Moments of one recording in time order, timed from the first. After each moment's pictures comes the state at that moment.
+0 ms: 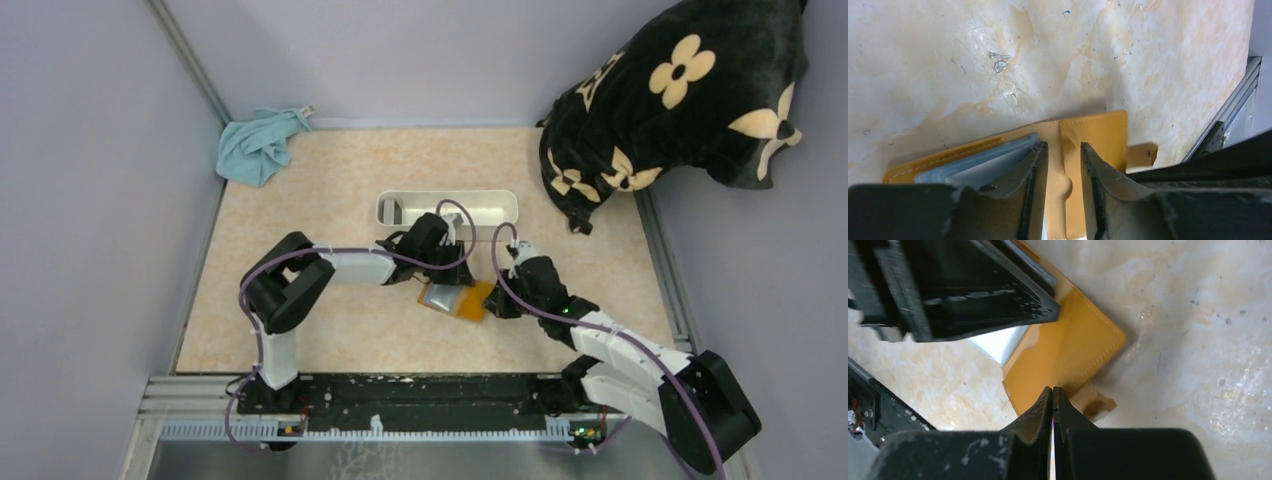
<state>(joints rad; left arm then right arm) -0.86 1.93 1.05 0.15 0.28 -0.71 0.56 0.96 0.31 -0.01 -0.18 0.54</state>
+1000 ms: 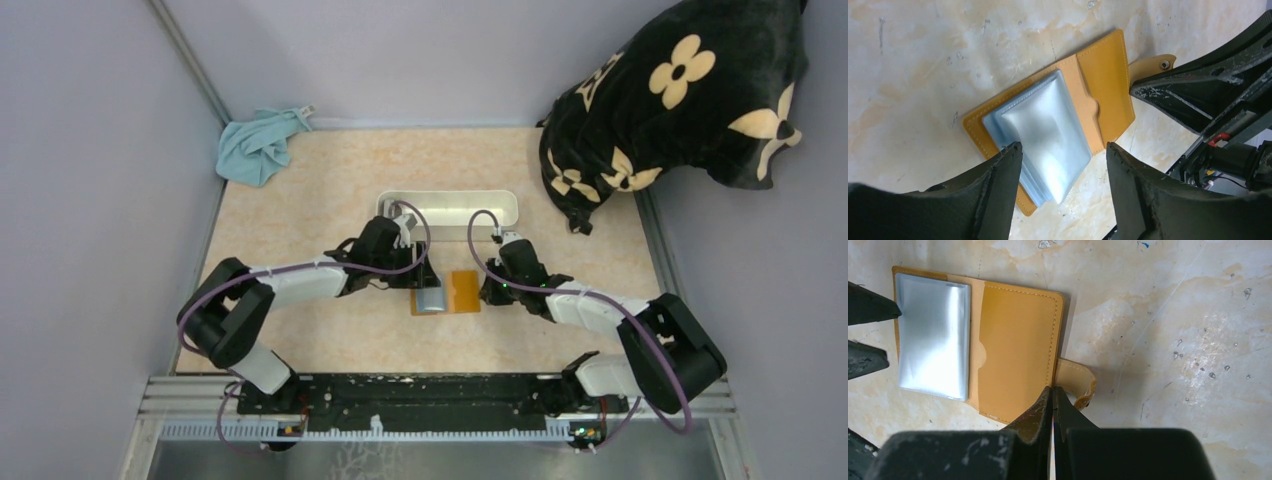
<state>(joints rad) -0.72 1.60 0.77 0.08 0.27 -0.64 0.56 1.28 0.45 0.01 -0.10 0.49</state>
